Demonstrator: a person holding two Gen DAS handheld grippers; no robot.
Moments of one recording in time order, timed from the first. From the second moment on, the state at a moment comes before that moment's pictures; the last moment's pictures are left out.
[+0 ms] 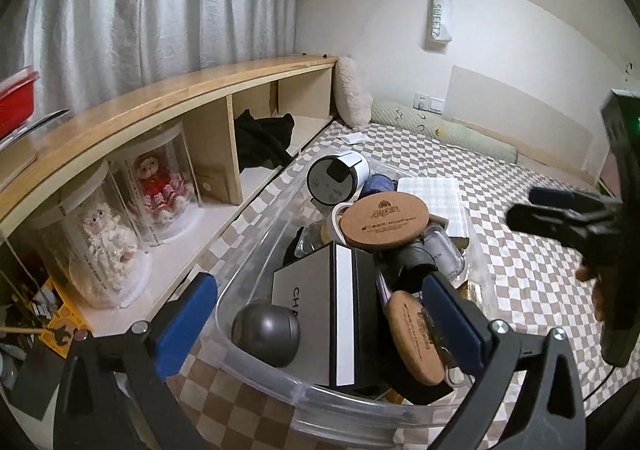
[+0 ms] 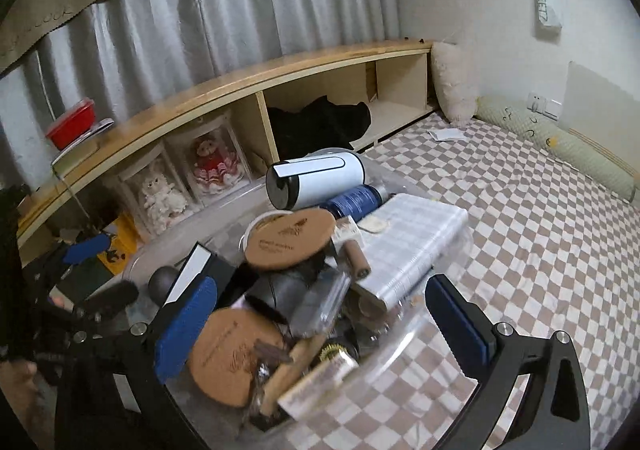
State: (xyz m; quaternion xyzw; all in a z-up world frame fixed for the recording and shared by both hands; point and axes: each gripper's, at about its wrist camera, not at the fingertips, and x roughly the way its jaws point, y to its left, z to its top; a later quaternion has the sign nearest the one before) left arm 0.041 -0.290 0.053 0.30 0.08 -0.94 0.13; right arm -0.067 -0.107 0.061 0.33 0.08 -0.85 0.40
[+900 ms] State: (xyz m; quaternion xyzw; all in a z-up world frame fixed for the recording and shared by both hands) left arm 0.069 -0.215 0.066 0.27 0.02 -0.95 0.15; right arm 0.003 0.043 0.069 0.23 0.08 -0.91 0.32
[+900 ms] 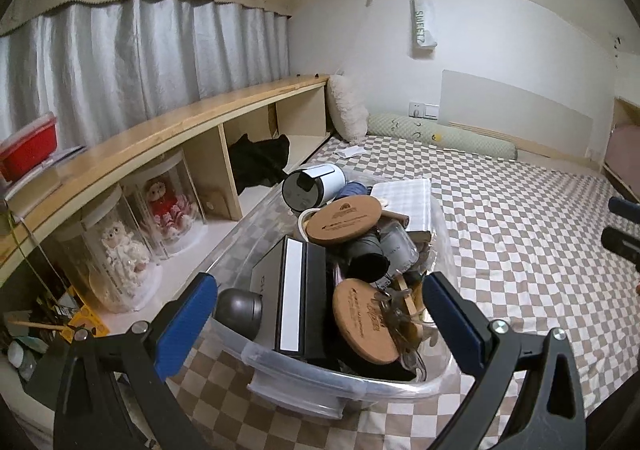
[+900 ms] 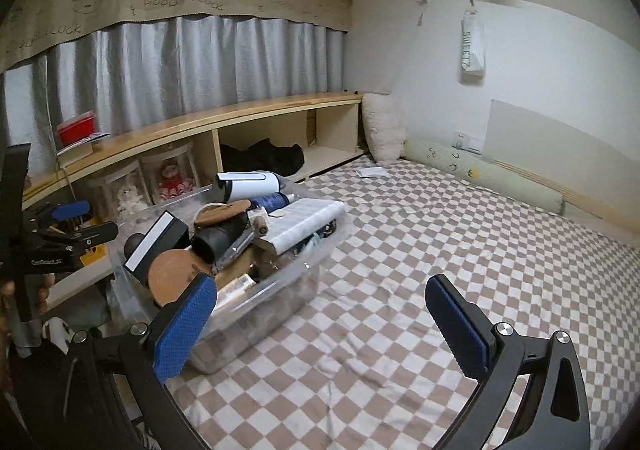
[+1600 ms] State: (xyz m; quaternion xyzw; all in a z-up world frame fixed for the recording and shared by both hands) left arm 0.068 -0.186 0.054 0.28 0.00 -0.95 0.13; right arm 0.011 0.062 0.052 0.24 0.07 -0.92 0.30
